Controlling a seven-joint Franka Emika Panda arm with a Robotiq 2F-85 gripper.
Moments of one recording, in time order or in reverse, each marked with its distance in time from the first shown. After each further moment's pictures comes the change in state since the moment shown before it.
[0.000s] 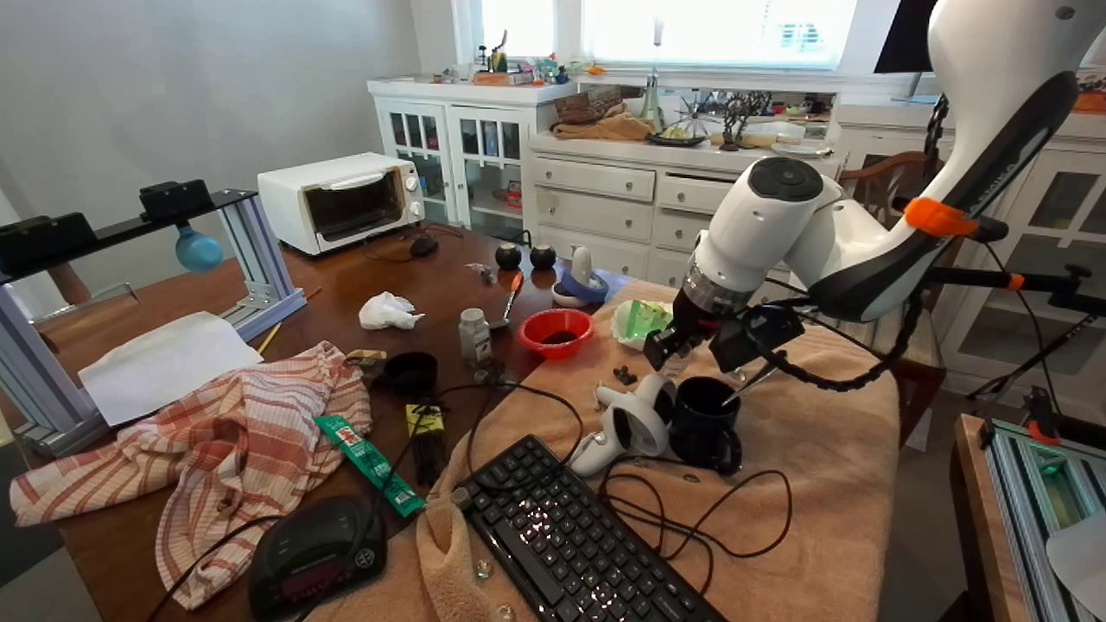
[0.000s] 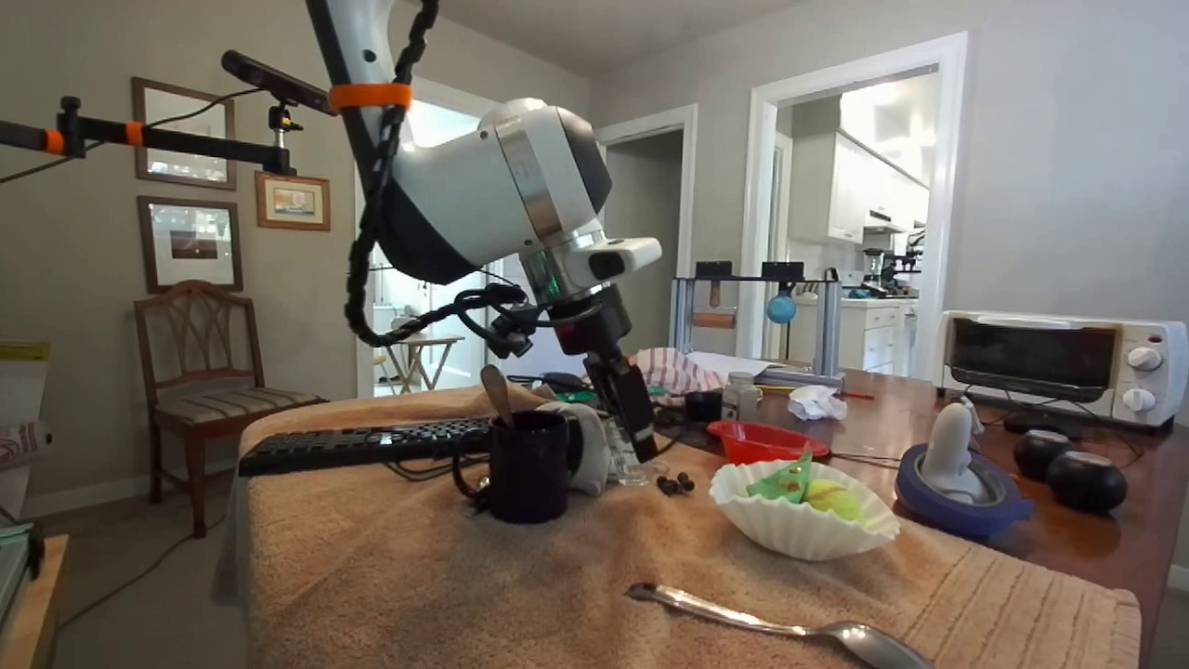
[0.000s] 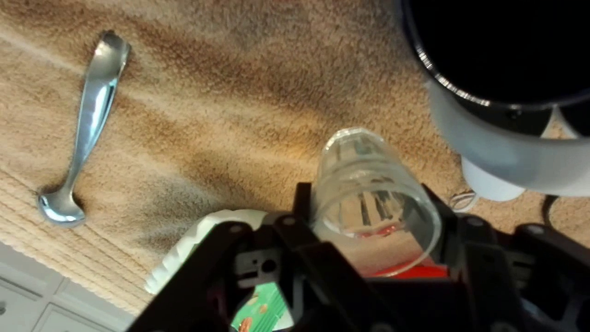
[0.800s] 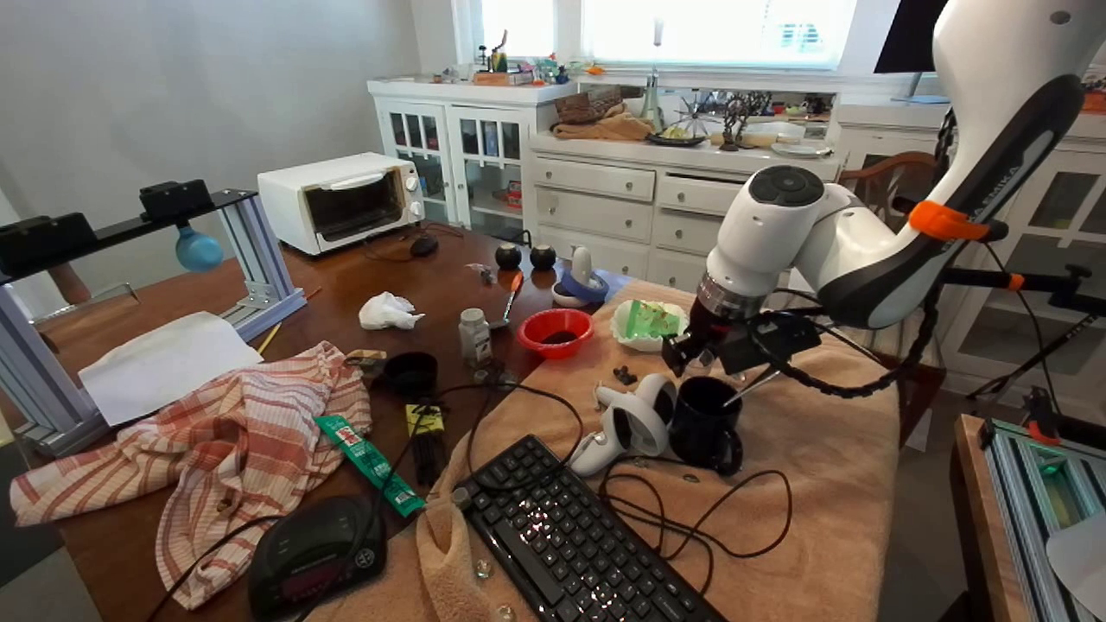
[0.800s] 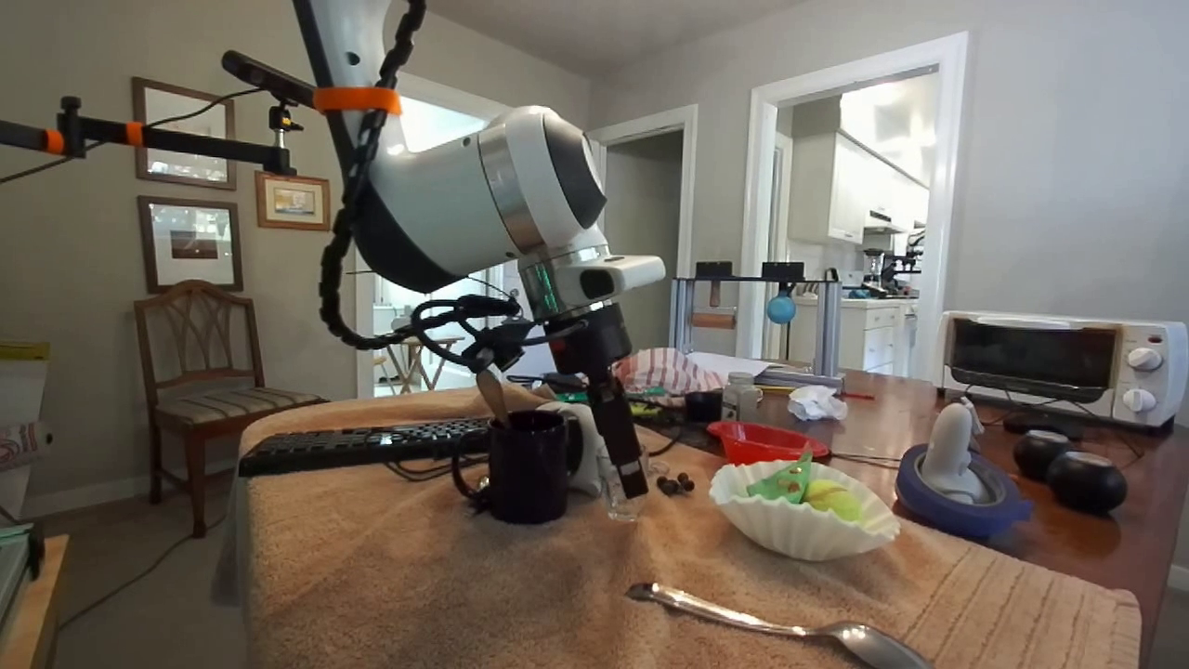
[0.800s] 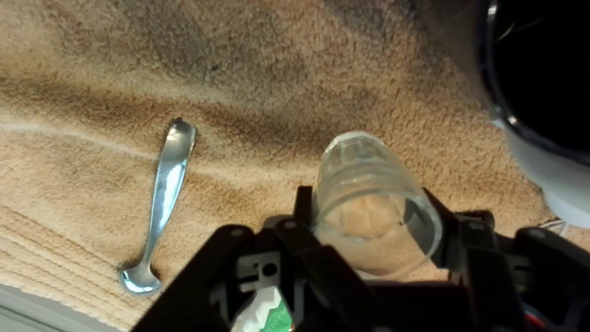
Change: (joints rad) arm -0.026 -0.002 -0.008 -0.047 0.104 -0.038 0.038
